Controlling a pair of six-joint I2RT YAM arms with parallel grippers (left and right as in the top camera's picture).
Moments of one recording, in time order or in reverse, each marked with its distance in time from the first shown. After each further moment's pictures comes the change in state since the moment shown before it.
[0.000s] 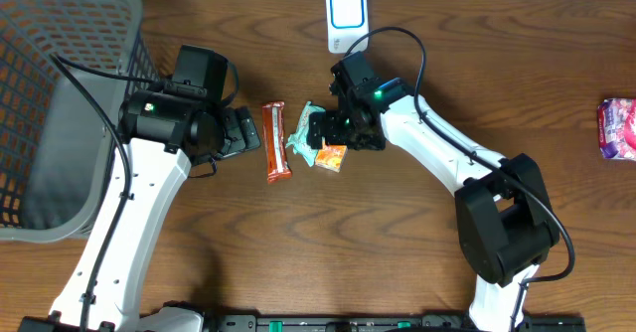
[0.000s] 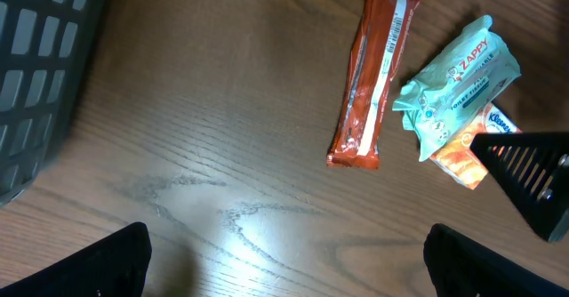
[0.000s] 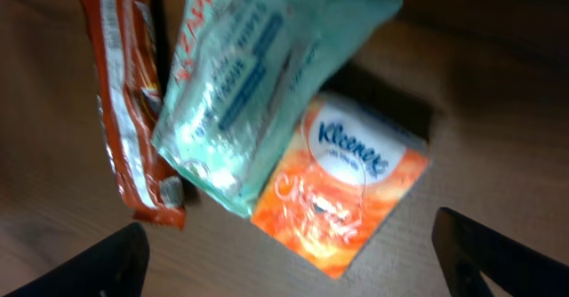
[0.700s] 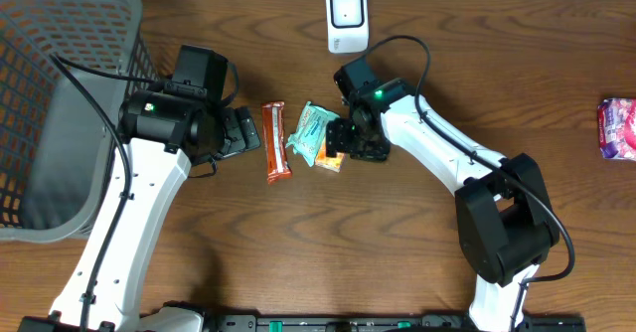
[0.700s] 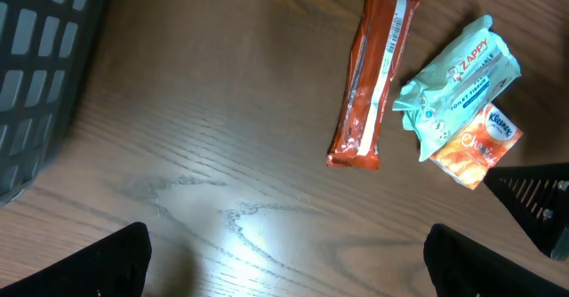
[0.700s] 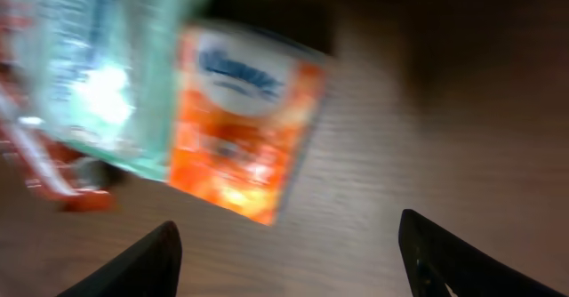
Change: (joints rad) left arm 0.000 0.000 0.000 0.000 0.000 0.000; right arm 0.000 0.000 0.000 -0.186 0.092 0.100
